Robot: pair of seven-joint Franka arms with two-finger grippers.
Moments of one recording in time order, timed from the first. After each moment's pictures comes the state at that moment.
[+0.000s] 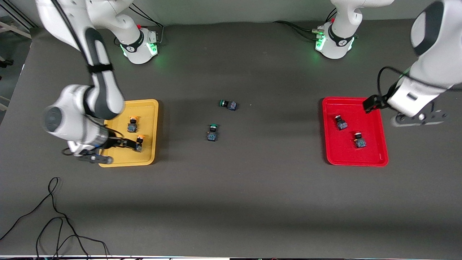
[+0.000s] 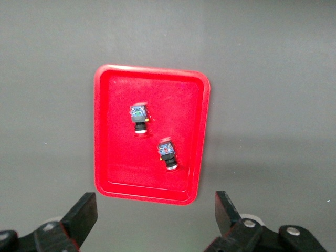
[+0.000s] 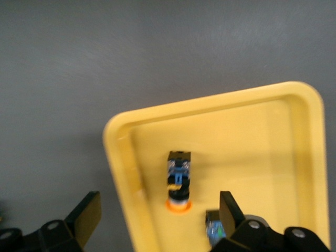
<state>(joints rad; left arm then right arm) -0.08 -0.06 -0.03 -1.85 0.06 1.74 -0.17 0.71 0.31 -0.70 -2.00 0.39 2.16 -0.03</state>
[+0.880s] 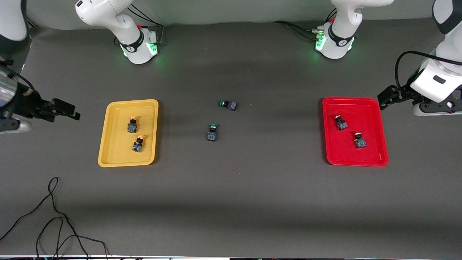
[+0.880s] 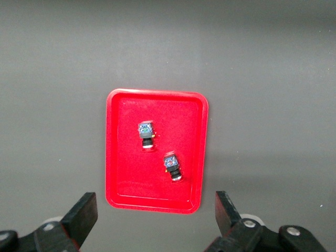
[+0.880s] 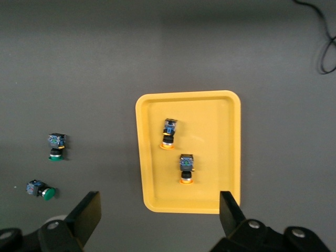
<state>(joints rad) -0.08 -0.07 -0.02 -1.76 0.06 1.70 -0.13 0.70 0.00 -0.75 -1.68 0.12 1.66 -0.05</state>
